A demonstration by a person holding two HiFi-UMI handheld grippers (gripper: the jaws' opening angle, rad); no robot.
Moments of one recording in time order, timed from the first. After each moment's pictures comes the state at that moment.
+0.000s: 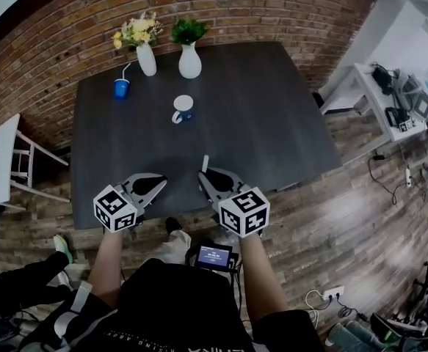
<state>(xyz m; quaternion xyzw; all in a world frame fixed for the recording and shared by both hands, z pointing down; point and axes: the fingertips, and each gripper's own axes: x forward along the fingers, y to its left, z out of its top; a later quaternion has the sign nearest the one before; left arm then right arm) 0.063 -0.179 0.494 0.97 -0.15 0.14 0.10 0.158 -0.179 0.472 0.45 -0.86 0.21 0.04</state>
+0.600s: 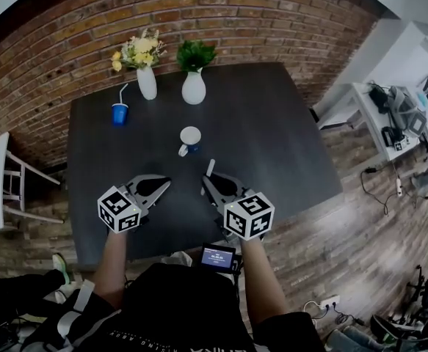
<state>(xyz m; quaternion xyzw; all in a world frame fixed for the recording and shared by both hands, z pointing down) 0.054 -0.311 0.488 0.98 -0.13 0.10 0.10 0.148 -0.300 0.463 0.48 -0.85 0.22 0.03</state>
